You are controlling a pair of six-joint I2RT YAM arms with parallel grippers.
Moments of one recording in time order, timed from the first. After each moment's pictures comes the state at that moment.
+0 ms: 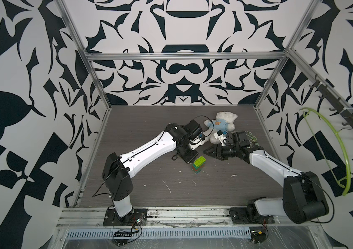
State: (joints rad) left arm -0.93 1.75 1.67 -1.20 0.16 -0.03; right arm 0.23 1.34 0.73 -0.28 -0.89 0.47
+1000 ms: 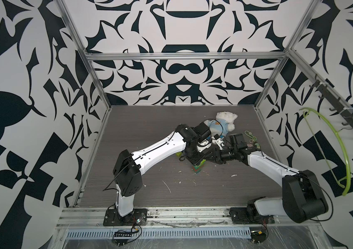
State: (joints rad) left arm -0.99 1.87 1.78 -1.24 0.16 -0.06; right arm 0.26 1.36 0.71 -0.30 -0.93 0.46
